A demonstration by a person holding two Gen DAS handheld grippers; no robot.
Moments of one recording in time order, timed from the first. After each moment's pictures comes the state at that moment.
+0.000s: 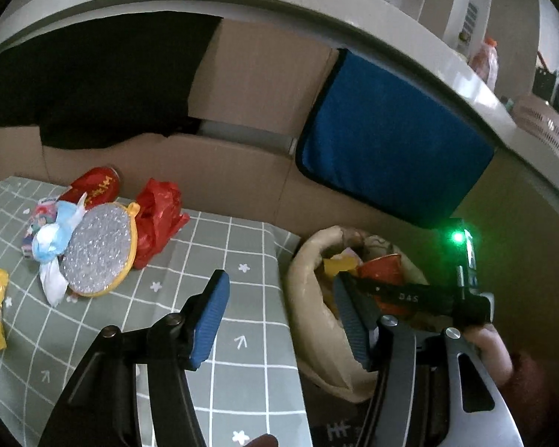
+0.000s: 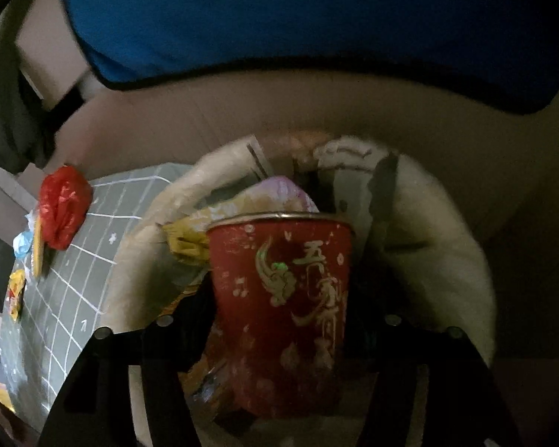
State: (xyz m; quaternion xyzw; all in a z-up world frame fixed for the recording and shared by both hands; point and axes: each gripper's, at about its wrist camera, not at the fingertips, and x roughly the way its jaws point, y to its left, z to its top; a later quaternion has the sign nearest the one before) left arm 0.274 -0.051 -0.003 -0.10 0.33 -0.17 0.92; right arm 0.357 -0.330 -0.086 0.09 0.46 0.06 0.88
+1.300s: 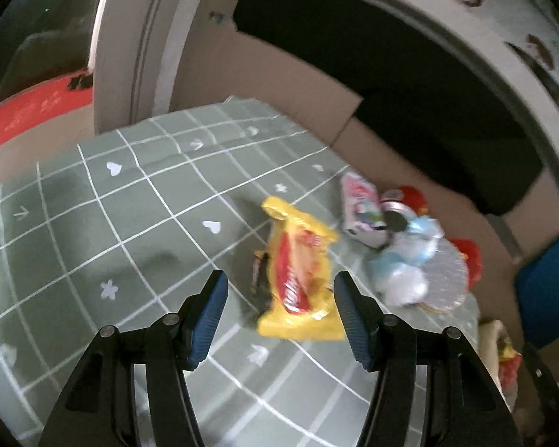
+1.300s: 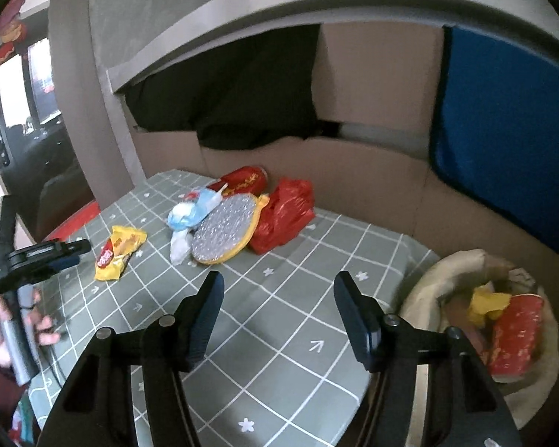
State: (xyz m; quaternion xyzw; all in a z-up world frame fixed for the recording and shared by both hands) left arm 0.225 0.249 -0.086 -0.29 0.35 0.14 0.88; right arm 0.288 -0.119 -0.020 -0.02 0.33 0.24 0.91
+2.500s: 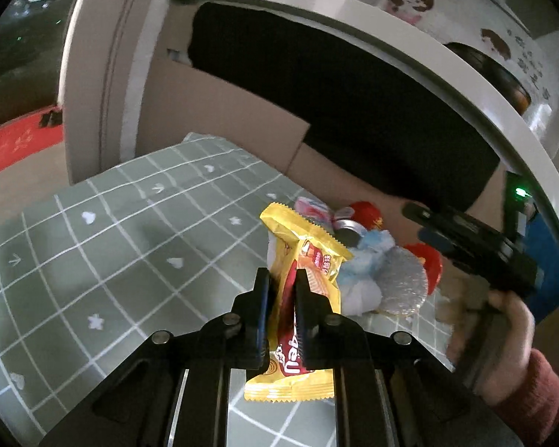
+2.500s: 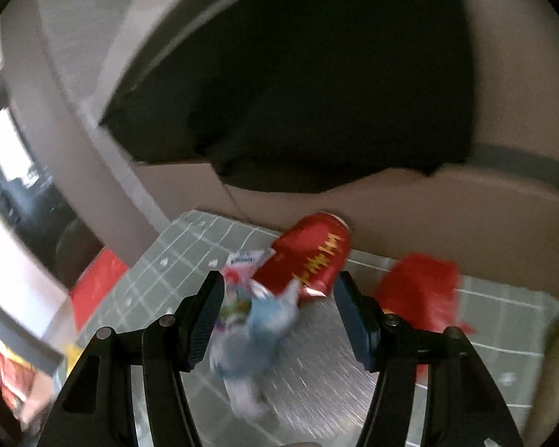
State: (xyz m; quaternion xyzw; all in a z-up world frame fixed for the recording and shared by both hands) left arm 0.212 0.233 -0.046 -0.26 0.30 0.08 0.92; right arm 0.437 0.030 -0.027 0.10 0.38 0.24 0.89
